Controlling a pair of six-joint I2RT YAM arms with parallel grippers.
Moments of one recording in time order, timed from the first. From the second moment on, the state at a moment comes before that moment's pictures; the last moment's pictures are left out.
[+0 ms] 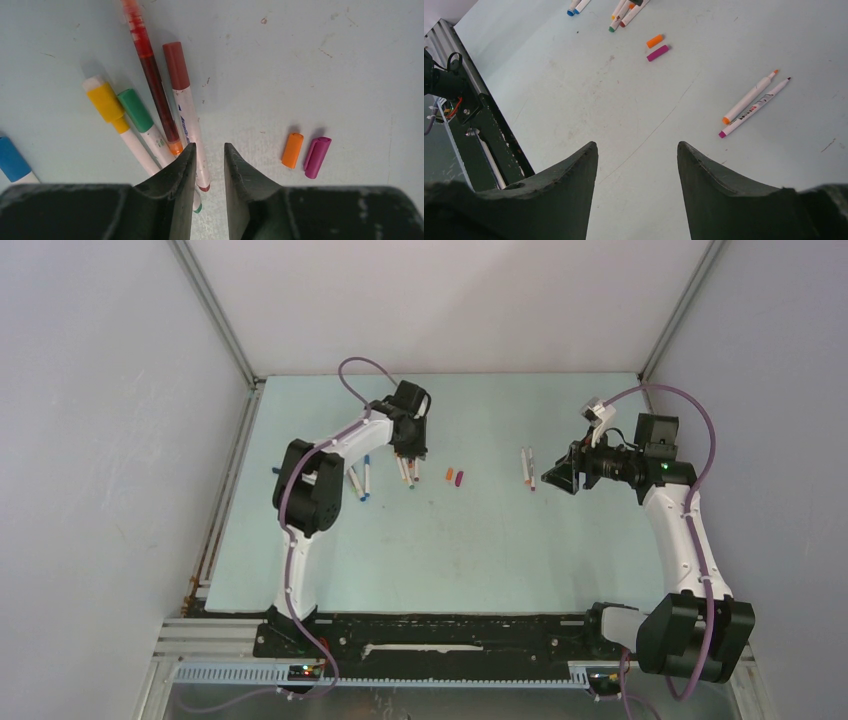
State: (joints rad) left arm -0.46 2.17 1.74 -0.61 0.01 -0.39; right arm -0.14 1.19 1.02 -0.62 -1.00 -0.36
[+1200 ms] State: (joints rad) left arm -0.49 2.22 1.75 -0.73 -0.04 -0.37; right arm -0.14 1.19 1.02 -0.62 -1.00 -0.36
